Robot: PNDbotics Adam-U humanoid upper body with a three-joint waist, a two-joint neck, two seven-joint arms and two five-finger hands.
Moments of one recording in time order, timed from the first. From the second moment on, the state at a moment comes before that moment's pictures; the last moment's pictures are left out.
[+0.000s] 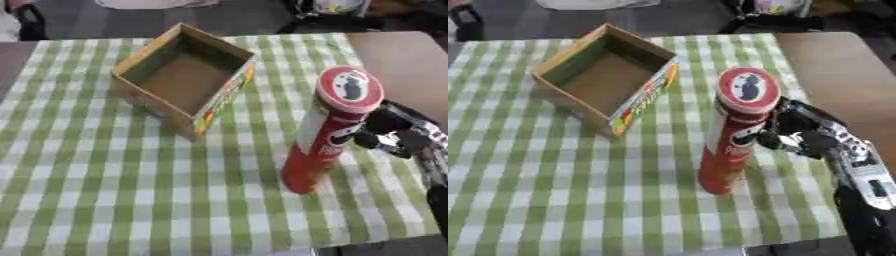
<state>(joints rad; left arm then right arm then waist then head) -0.08 0.33 0.34 -1.63 0.30 -0.09 -0.14 -0.20 -0.43 -0.13 -1.60 -0.35 -0.02 0.80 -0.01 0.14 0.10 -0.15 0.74</state>
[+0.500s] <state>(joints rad) -0.08 0.33 0.34 -1.63 0.30 -0.09 -0.14 -0.20 -0.43 -0.12 -1.60 -0.33 -0.03 0.81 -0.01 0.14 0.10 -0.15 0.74</state>
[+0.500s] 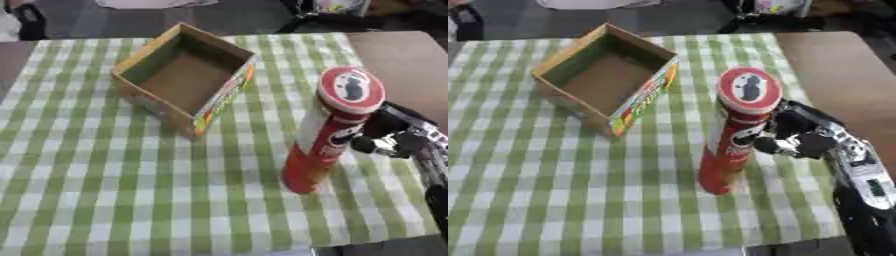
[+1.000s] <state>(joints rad) -0.08 0.33 0.34 -1.62 0.30 -0.09 -0.14 -0.21 -0.41 -0.11 -1.61 -0.33 -0.01 0.82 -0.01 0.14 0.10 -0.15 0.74</state>
